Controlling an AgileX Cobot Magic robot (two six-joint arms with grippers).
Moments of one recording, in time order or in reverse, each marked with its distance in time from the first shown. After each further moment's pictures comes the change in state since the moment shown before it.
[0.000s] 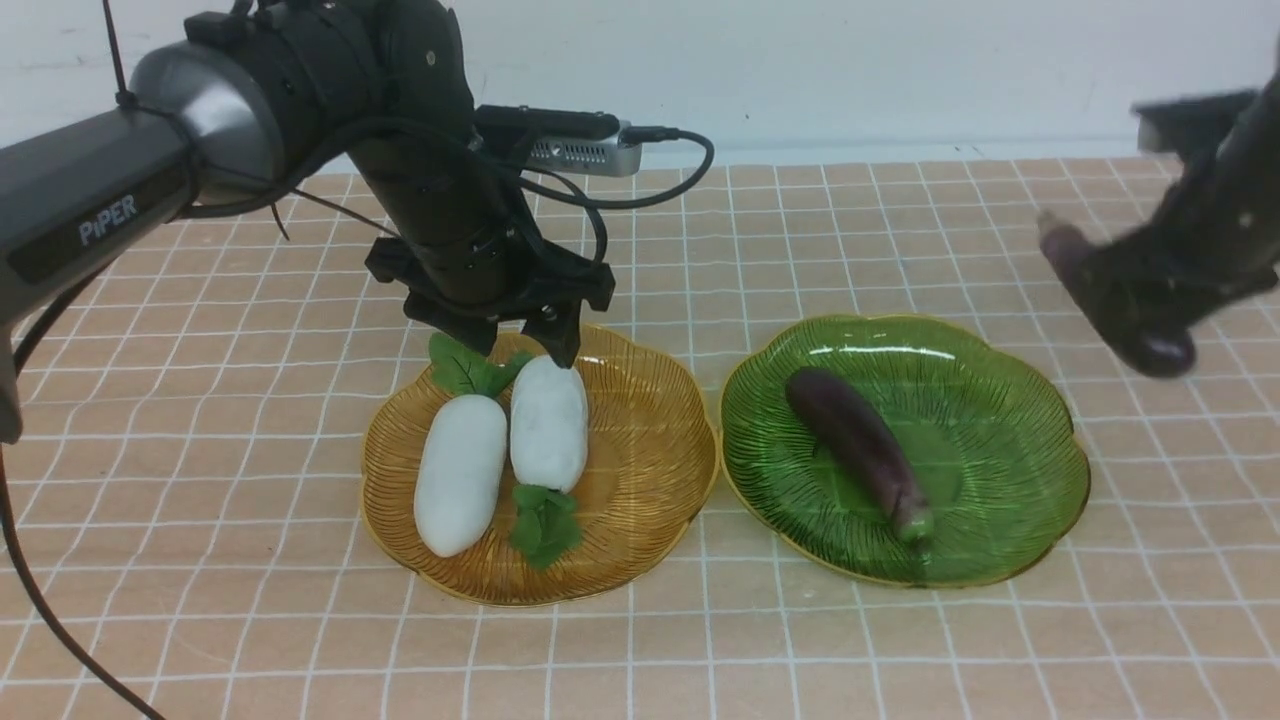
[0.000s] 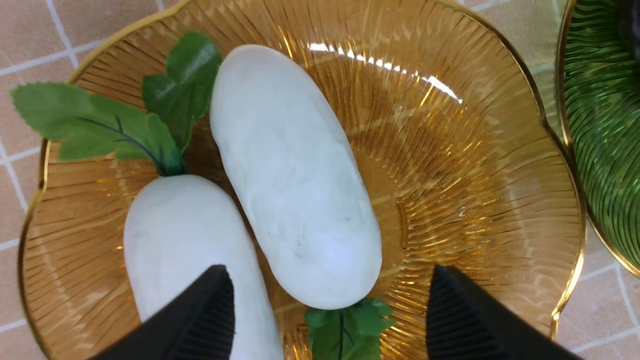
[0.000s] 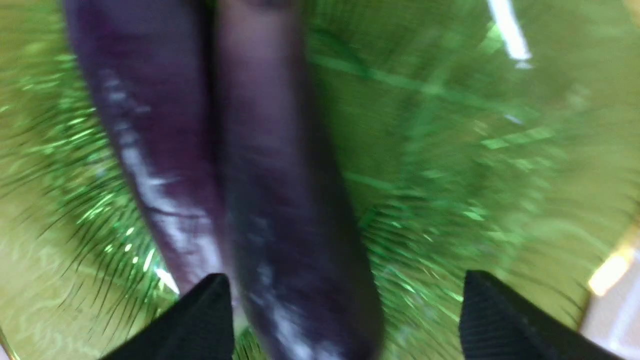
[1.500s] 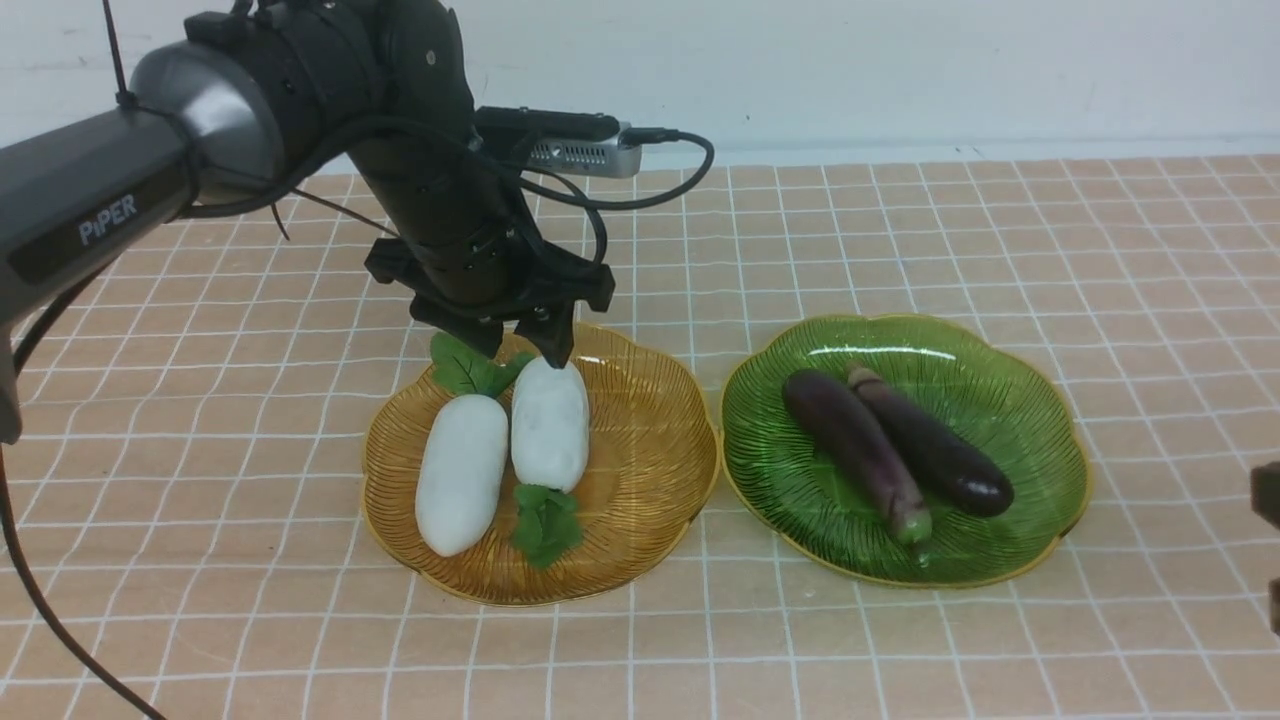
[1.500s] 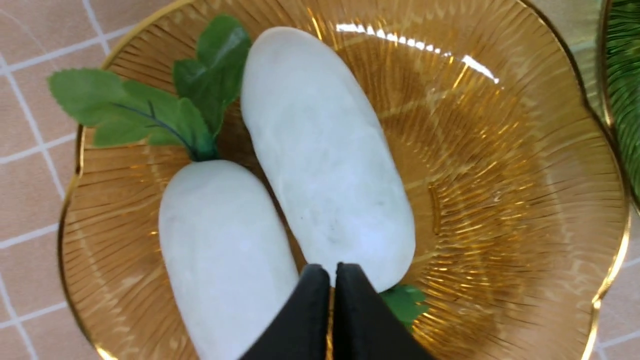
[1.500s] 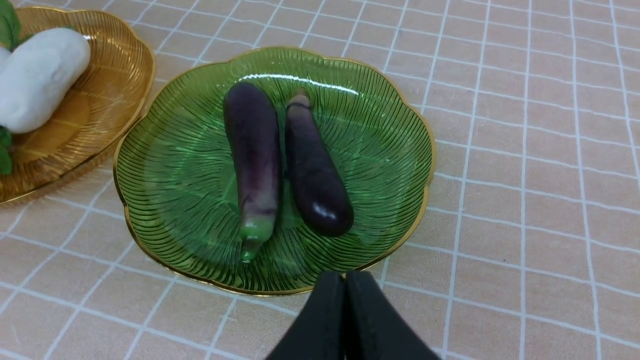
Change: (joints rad) right arm -0.029 -1.305 1.078 0.019 -0.670 -0.115; left arm 0.000 0.000 0.000 0.048 0.025 0.004
